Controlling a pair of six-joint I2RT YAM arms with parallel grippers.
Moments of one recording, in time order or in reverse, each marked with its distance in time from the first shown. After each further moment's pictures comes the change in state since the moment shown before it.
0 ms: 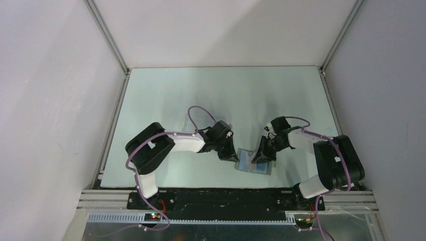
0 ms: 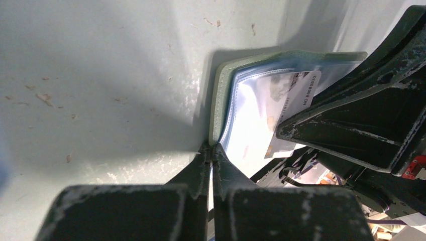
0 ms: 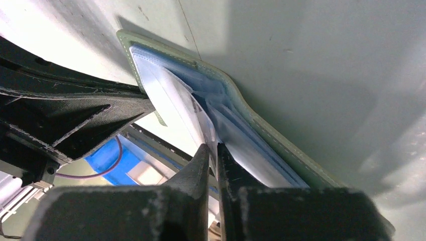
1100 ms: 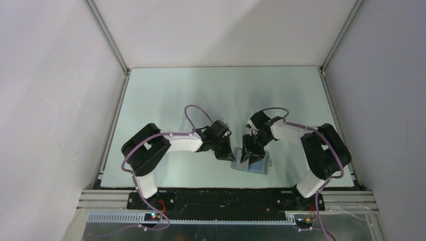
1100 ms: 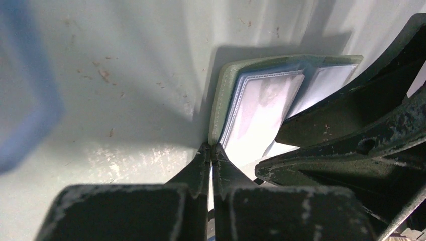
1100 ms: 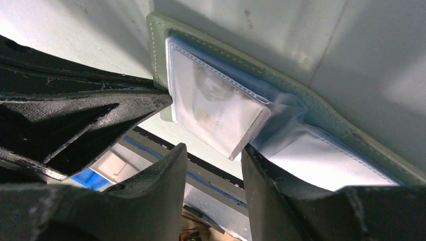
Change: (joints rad) left arm 0.007 -0.040 -0.007 -0.071 -0.040 -0.009; right arm 0.221 0.148 0.236 -0.154 0.098 -0.050
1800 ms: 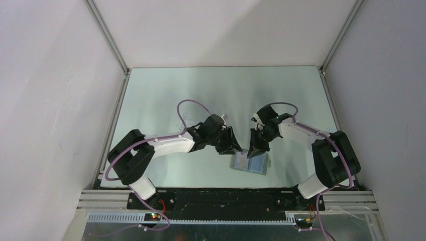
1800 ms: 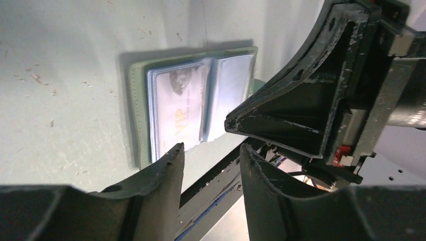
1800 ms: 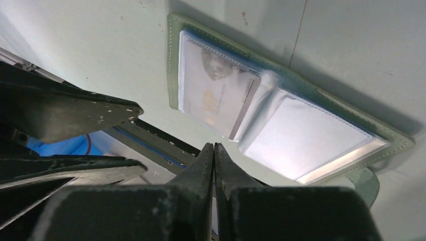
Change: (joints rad) left arm 0.018 -0.175 -0.029 0.066 0.018 0.000; right arm -0.057 -0.112 0.023 -0.054 0.017 -0.034
